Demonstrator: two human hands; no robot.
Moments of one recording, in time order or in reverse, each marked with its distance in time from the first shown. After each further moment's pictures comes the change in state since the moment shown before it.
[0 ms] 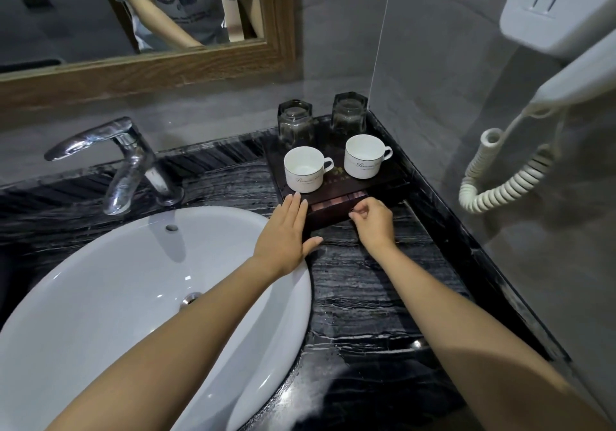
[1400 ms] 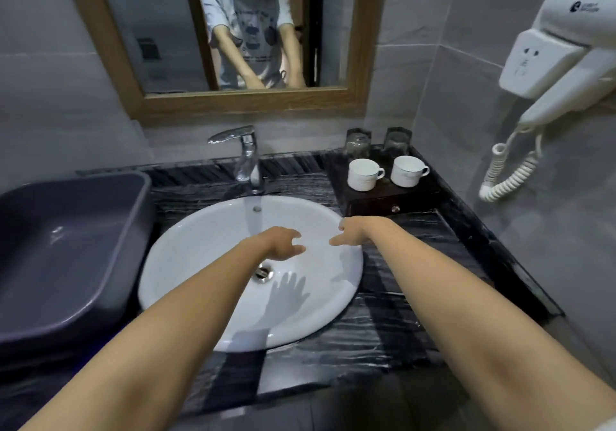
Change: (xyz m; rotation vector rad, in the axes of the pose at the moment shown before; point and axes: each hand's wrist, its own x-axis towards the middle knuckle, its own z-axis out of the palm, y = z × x) left_hand -0.161 -0.074 -0.071 -0.217 -0.381 -0.236; right_hand -0.151 -0.162 -0.019 -0.855 -0.841 -0.210
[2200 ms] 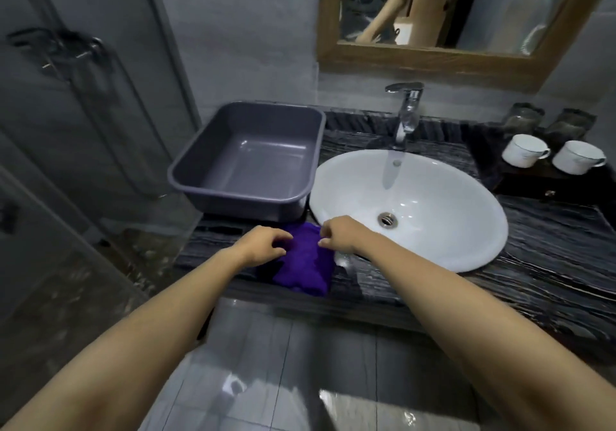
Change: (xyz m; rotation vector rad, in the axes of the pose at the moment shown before) left_hand -0.271 -0.246 0.113 -0.269 0.252 -0.174; right_hand -0.075 -0.304 0.146 -0.100 0.123 -0.495
